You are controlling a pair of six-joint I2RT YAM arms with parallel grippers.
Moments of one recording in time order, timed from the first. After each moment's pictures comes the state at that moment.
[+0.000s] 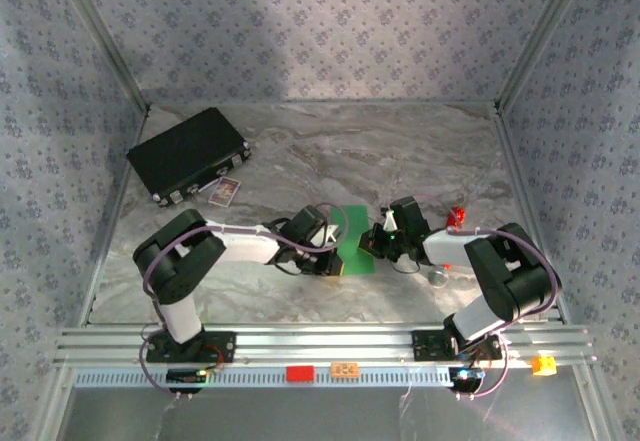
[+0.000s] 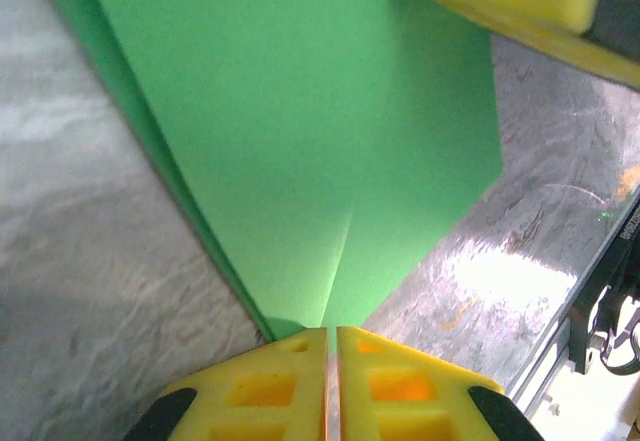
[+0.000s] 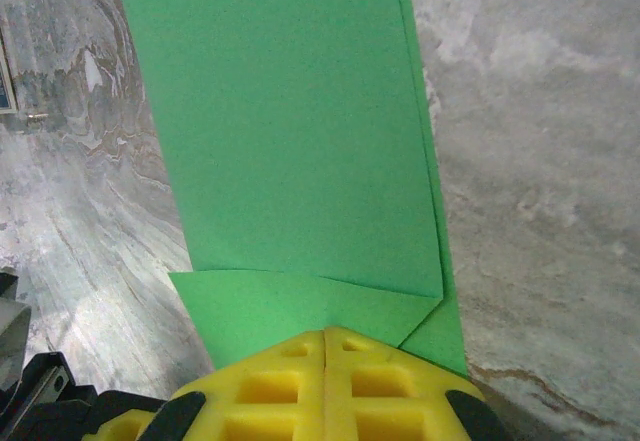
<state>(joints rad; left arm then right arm) -0.91 1.75 0.80 -0.04 0.50 -0.73 0.43 1.53 0.48 0.15 -0.49 0.85</state>
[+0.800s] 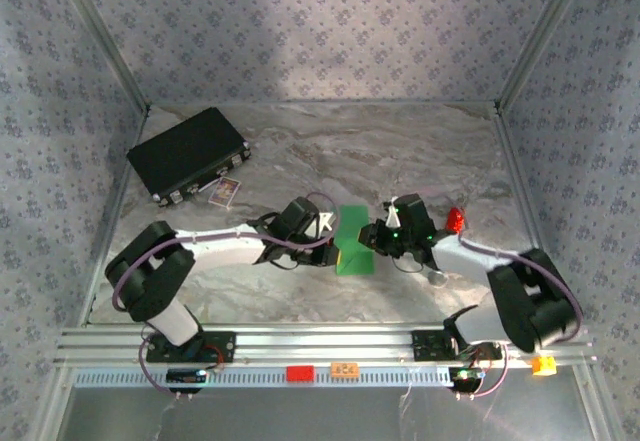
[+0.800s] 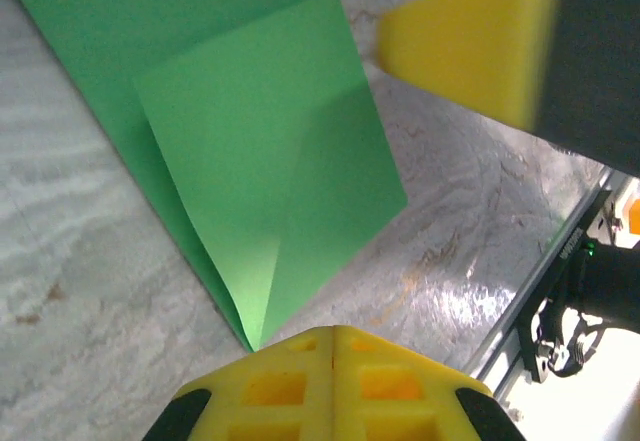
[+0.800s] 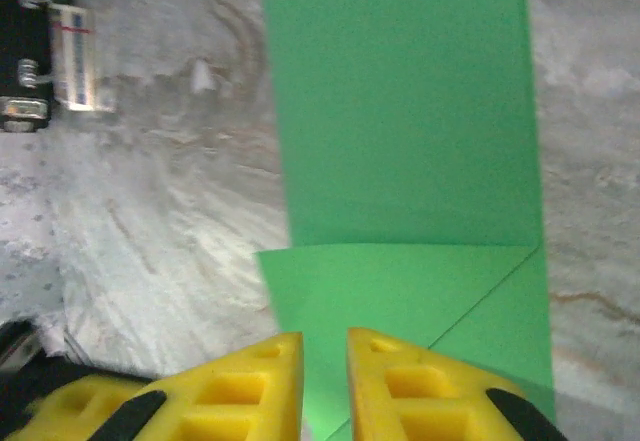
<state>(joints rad) -0.88 1.62 0.82 -0.08 0.44 -0.71 0.46 1.30 0.48 0.03 -0.45 0.84</state>
